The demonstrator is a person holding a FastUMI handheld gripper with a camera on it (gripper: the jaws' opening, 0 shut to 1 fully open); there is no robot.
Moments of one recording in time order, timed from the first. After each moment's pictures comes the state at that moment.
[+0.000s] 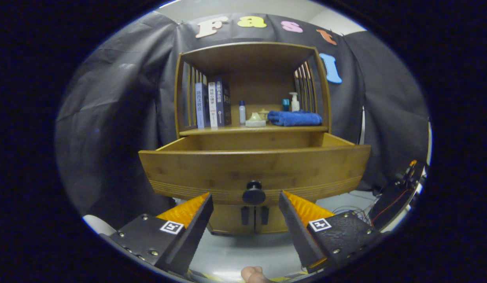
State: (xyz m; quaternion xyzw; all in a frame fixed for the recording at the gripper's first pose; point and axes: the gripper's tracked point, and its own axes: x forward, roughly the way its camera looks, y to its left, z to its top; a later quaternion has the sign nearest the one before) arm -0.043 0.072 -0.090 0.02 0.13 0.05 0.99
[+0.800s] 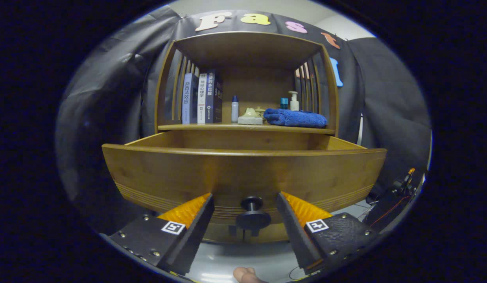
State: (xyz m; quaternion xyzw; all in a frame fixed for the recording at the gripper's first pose) arm 0.043 0.067 -0.114 -0.02 0.12 0.01 0.99
